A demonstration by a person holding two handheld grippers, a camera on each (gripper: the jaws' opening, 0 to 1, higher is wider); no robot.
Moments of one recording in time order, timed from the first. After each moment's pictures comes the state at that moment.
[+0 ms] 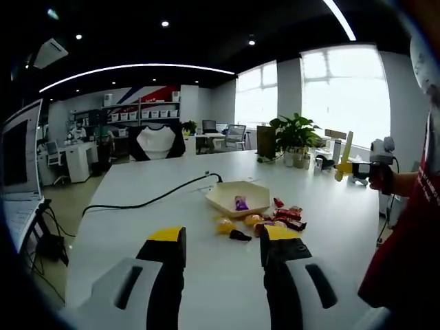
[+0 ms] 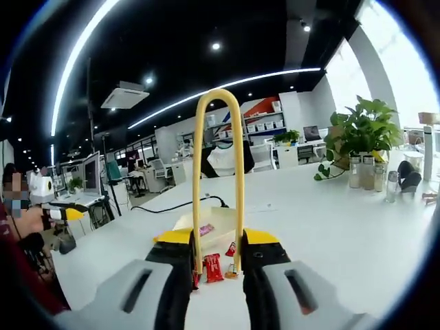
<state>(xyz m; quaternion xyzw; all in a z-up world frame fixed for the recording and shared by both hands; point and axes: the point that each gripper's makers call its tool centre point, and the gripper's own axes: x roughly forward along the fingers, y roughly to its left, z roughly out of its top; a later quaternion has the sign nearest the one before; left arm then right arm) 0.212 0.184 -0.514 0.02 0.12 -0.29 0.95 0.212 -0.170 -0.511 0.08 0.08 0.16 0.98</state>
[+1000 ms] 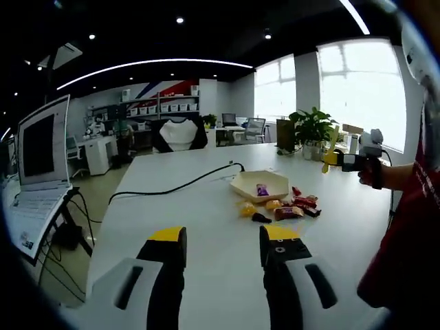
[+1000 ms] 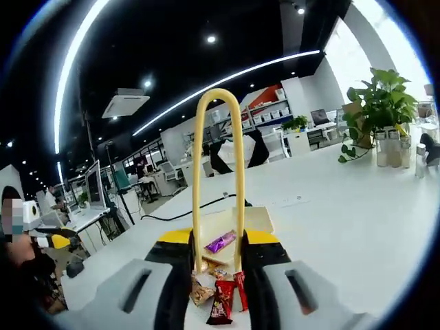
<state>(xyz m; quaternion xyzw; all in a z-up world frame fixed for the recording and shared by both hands) 0.188 0.234 -0.519 0.03 0.15 -0.23 0.96 0.282 -0.112 -0.530 0.16 0.10 0.17 0.97</state>
